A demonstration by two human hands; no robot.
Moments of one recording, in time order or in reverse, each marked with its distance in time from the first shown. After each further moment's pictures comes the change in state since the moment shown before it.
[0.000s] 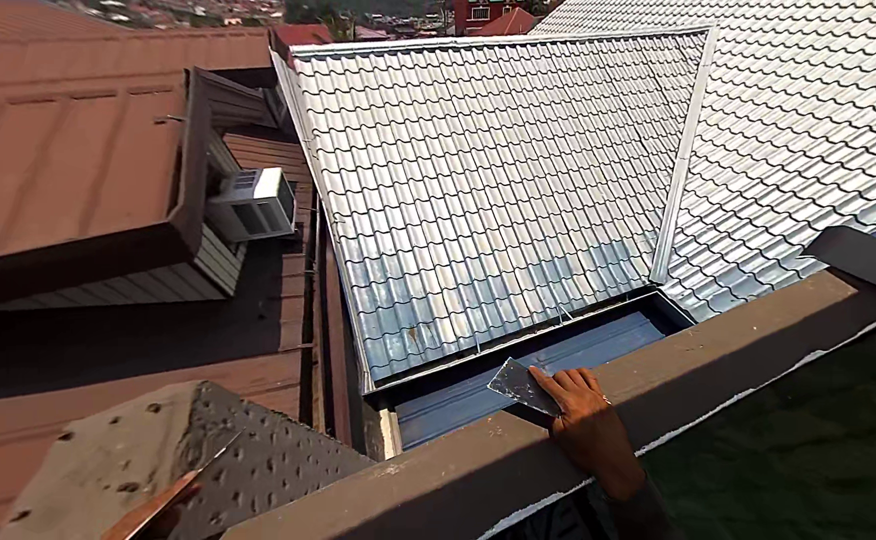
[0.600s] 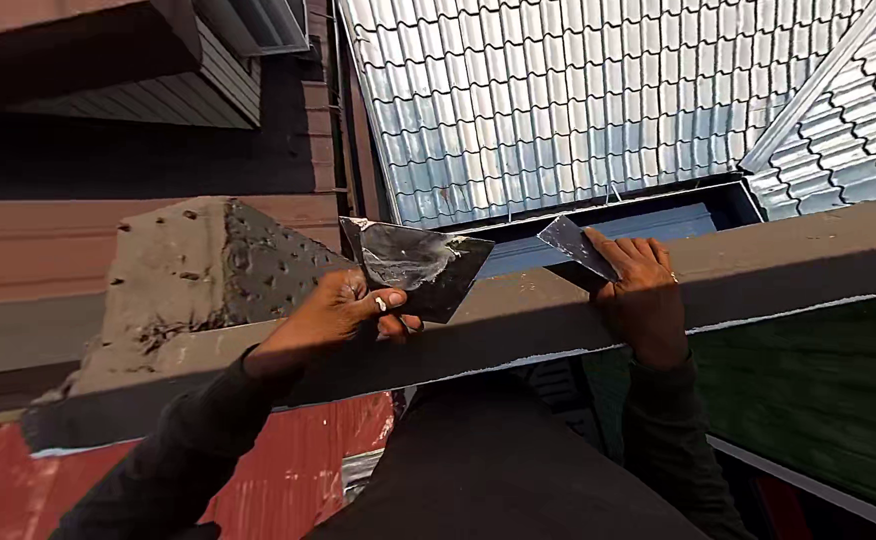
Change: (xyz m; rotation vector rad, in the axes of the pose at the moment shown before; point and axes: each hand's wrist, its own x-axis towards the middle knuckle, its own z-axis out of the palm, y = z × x) left_hand 0.062 0.117 0.106 -0.718 -0.571 -0.359; right_hand -0.005 0.001 -0.013 0.111 -0.078 0.011
